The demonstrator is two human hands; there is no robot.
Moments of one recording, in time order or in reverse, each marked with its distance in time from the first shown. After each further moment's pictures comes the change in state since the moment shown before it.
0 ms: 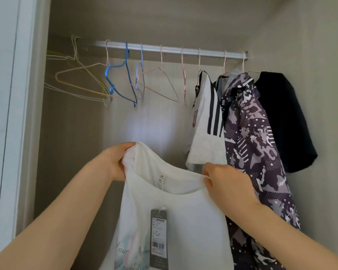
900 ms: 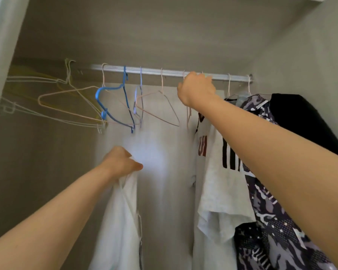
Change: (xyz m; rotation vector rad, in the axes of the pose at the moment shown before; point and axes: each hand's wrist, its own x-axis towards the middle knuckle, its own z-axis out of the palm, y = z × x) left_hand 0.091 0.065 0.006 1.023 0.308 0.624; right_hand 0.300 -0.034 -0.082 0.162 0.288 0.162
